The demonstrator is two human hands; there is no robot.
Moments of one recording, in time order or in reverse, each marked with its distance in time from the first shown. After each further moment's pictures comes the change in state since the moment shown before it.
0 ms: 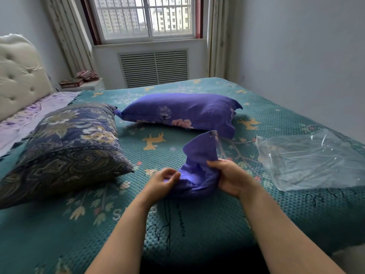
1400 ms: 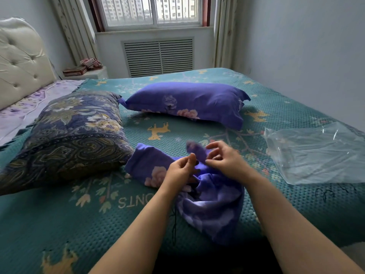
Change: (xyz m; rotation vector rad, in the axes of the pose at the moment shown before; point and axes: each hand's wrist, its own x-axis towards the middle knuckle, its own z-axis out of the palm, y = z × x) left_hand -0.011 0.033 0.034 -0.601 0.021 -0.198; right_hand 0.017 0.010 -0.002 -1.012 0.115 -0.374
